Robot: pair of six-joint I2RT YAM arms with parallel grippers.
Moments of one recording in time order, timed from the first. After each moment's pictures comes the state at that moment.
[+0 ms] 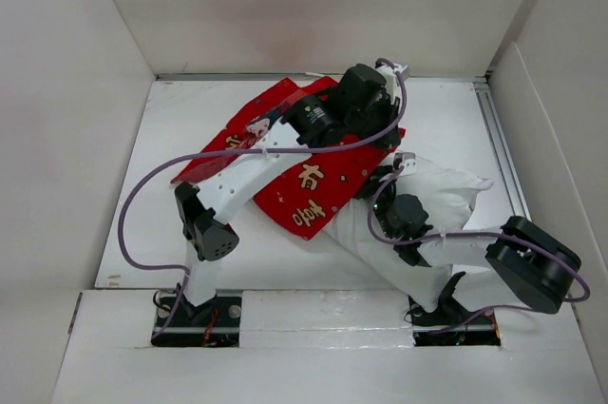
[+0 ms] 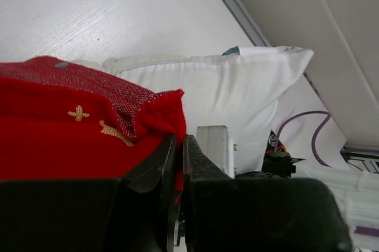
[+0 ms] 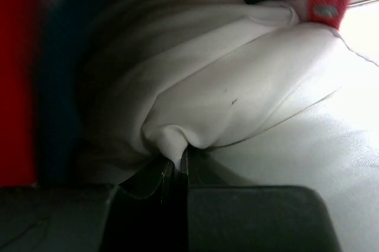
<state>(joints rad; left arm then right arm) -0.96 1.92 2.24 -0.84 0.14 -0.48 0.85 1.34 0.36 1.15 0.46 0.42</state>
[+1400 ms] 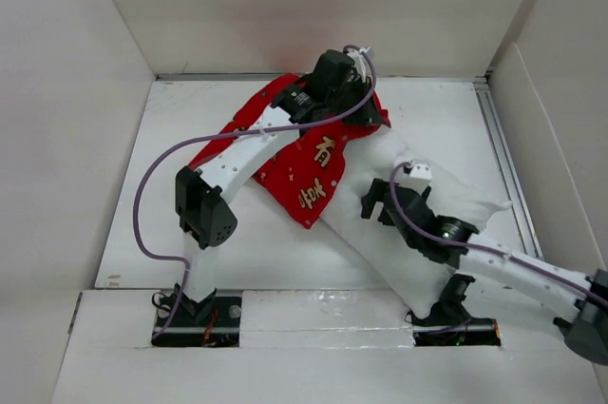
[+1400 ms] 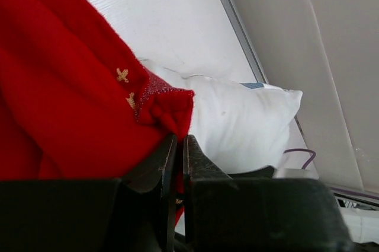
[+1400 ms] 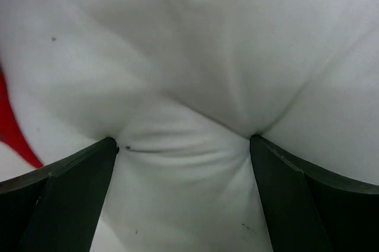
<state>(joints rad) -0.76 1.96 2.06 -0.61 0.28 -0.60 0.91 0.86 0.61 -0.41 0.61 0.80</state>
